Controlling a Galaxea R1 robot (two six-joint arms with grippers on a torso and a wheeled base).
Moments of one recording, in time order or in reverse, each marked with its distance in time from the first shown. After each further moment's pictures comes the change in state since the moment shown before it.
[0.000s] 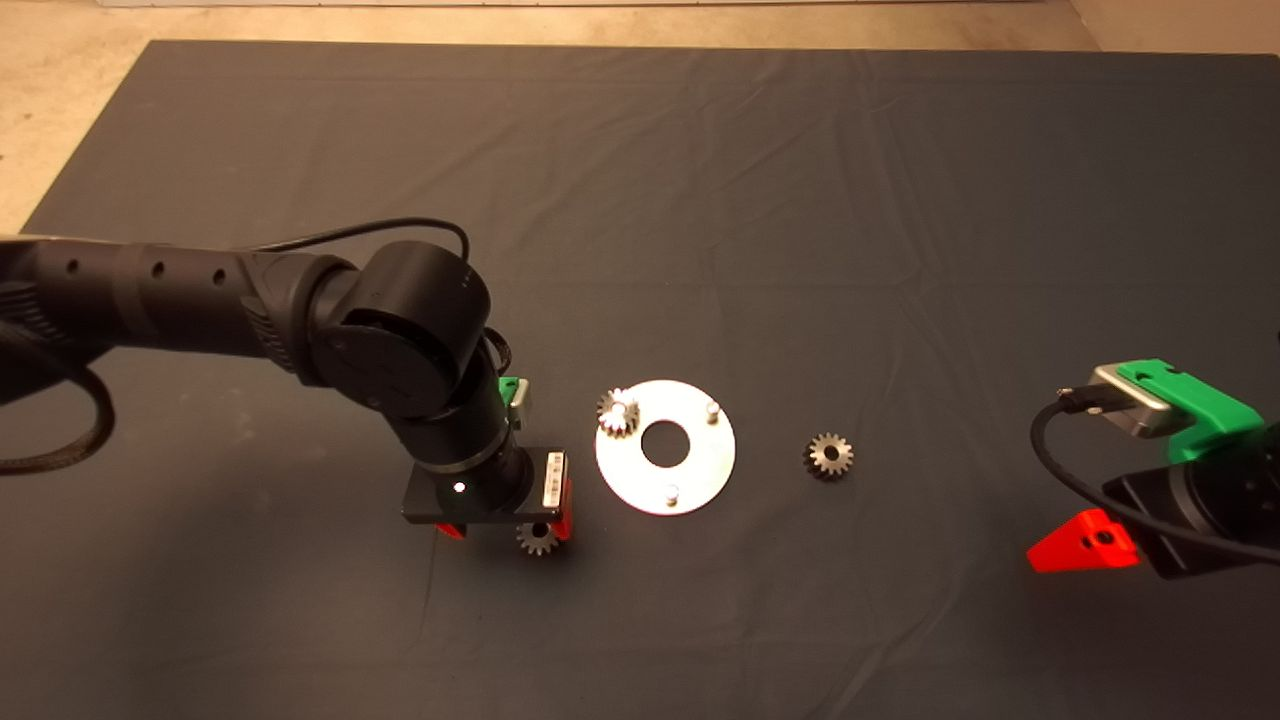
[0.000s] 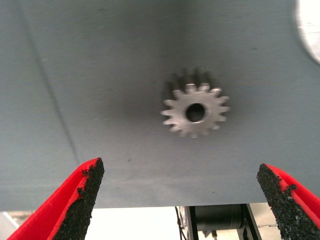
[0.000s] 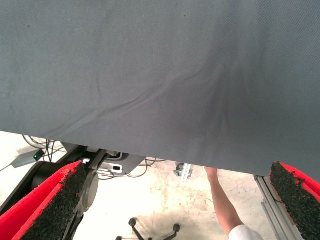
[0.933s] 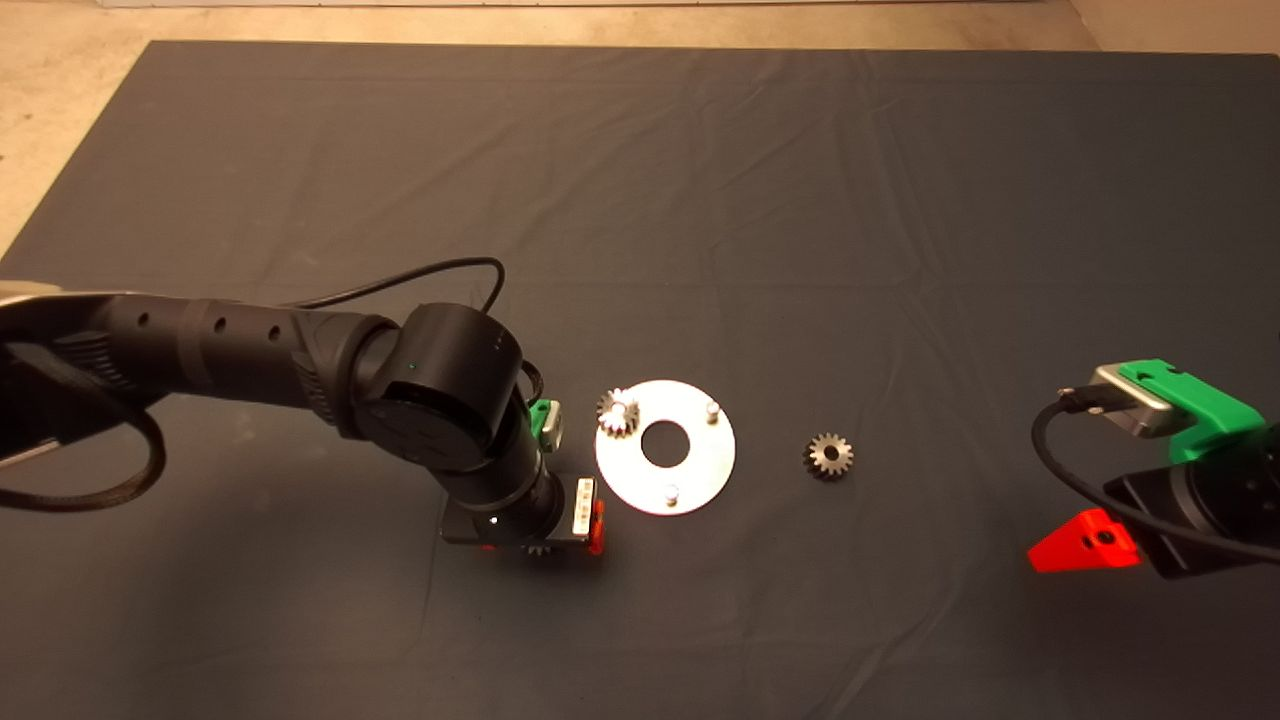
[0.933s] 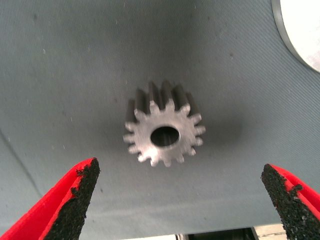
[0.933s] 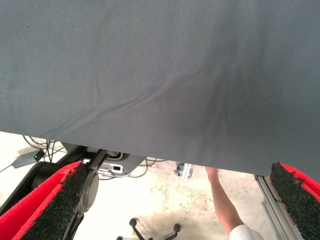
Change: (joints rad) left arm 0.096 0.031 -0.003 0.151 -0.001 0.020; right arm 0.000 -0.003 0.000 0.000 0.000 0.000
